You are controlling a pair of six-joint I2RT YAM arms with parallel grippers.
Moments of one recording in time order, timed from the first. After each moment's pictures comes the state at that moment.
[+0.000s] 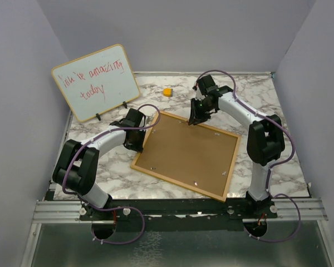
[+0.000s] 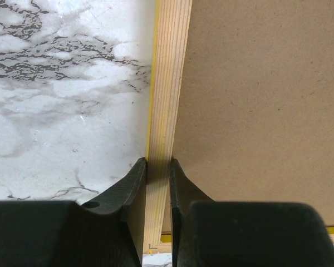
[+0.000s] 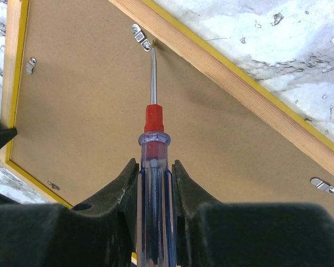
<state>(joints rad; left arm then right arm) -0.40 1.57 0.90 -0.51 0.09 -0.17 0.43 1.97 1.63 -0.79 -0.24 0.31</state>
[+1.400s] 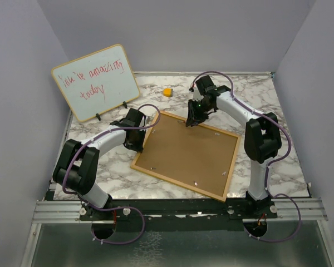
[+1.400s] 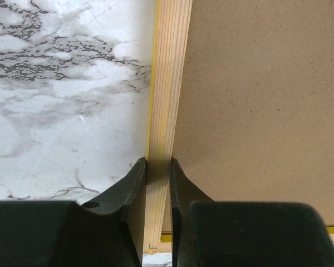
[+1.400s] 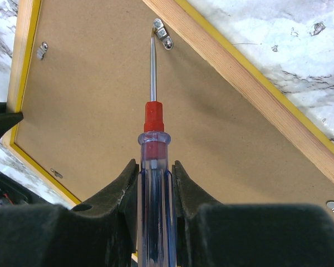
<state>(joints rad) -0.40 1.57 0.91 -0.52 0.09 -0.17 0.43 2.02 1.66 -0.81 -0.34 0.25</state>
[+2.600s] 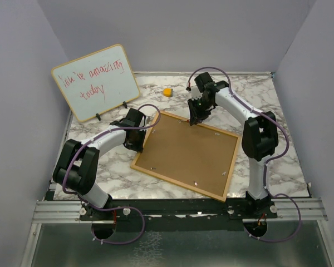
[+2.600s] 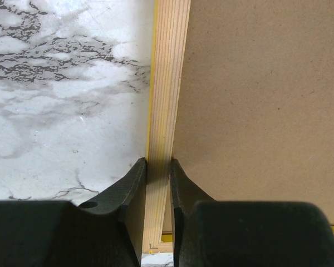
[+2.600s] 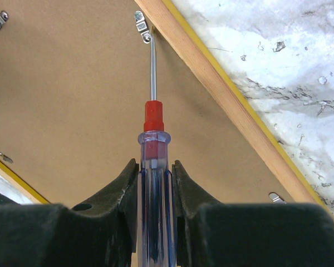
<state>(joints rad) -0.40 1.57 0.91 -0.52 0.09 -0.16 0.42 2.07 1.78 -0.93 -0.27 0.03</state>
